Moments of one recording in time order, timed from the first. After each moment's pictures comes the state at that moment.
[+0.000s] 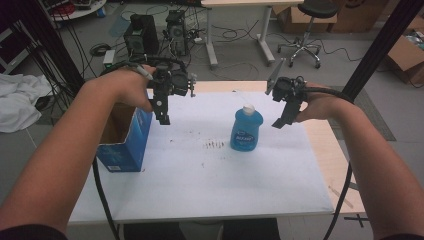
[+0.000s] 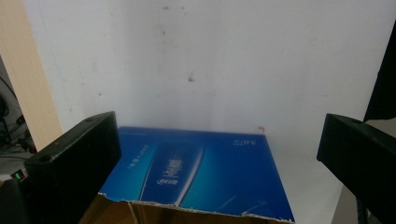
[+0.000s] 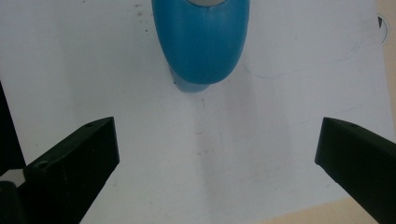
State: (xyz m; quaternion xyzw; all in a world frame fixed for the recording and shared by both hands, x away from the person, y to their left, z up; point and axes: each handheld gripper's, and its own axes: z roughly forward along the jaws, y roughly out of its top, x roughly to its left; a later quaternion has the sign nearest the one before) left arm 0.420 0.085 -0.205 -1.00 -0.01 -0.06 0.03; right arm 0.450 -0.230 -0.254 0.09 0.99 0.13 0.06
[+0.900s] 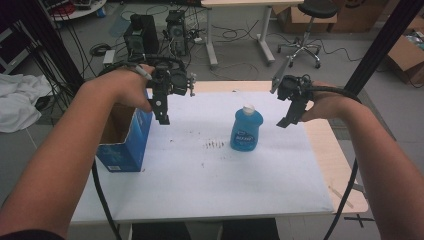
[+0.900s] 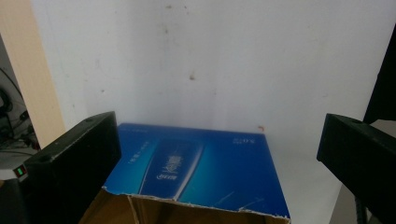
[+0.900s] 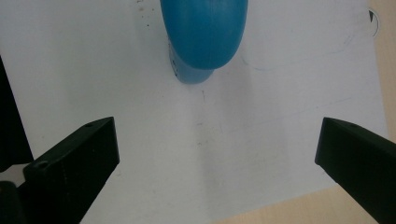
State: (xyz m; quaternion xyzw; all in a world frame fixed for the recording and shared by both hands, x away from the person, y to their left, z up) left arm 0.416 0.086 -0.201 -1.00 -0.02 -0.06 0.04; right arm 0.442 -0.238 -0.241 0.09 0.99 0.12 0.06
